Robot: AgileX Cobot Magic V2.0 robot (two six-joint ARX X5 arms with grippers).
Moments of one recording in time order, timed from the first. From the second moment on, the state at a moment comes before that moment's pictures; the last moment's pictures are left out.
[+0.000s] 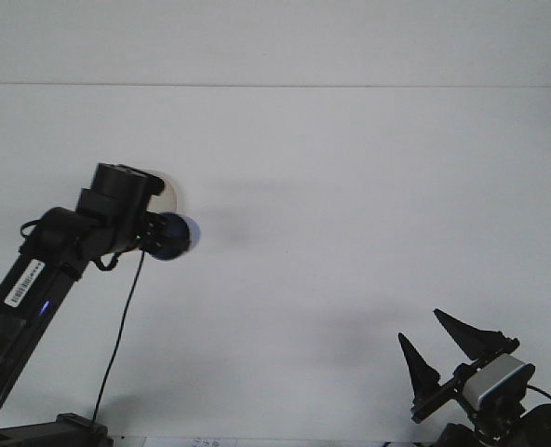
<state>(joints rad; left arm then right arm) -0.28 1.40 1.51 -0.95 -0.05 0.04 0.85 0.16 0.70 -0.67 0.26 0.13</state>
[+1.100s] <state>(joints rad) 0.06 1.85 1.62 -0.76 -0.05 0.03 0.85 0.16 0.70 -0.71 0.26 0.19</state>
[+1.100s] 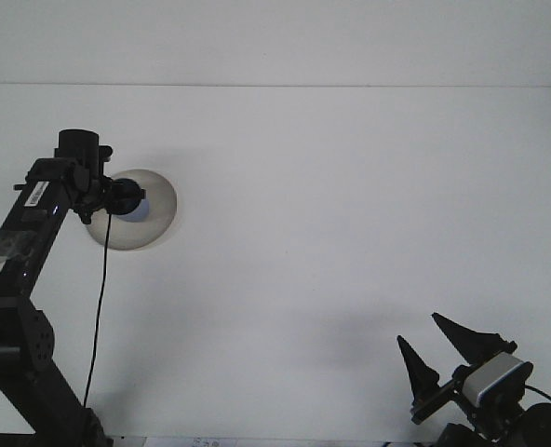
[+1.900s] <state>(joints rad) 0.05 1.41 1.80 -0.89 0.04 -0.04 0.85 0.16 0.70 -0.72 0.30 0.19</state>
